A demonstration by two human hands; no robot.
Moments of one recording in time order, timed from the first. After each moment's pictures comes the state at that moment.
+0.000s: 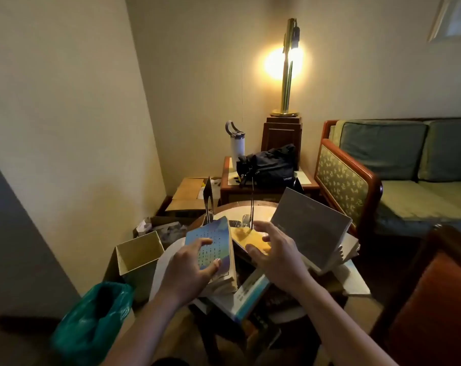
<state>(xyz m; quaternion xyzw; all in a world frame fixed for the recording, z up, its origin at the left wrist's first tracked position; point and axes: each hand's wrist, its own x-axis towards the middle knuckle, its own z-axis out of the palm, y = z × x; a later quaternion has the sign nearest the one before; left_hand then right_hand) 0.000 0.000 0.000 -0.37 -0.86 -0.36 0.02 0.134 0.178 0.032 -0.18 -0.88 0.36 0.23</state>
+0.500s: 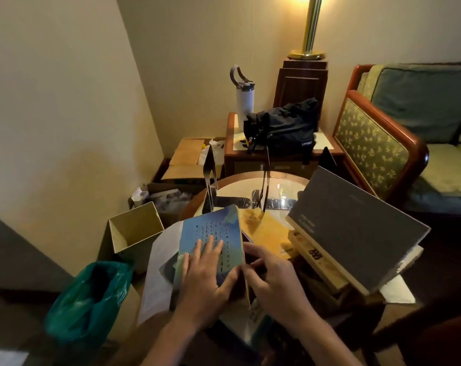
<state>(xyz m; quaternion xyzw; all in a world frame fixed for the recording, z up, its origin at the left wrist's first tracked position) -0.042 0.047 -0.079 -0.34 -0.91 -0.24 -0.06 0.069 0.181 -0.040 -0.21 -0.84 0.47 0.14</state>
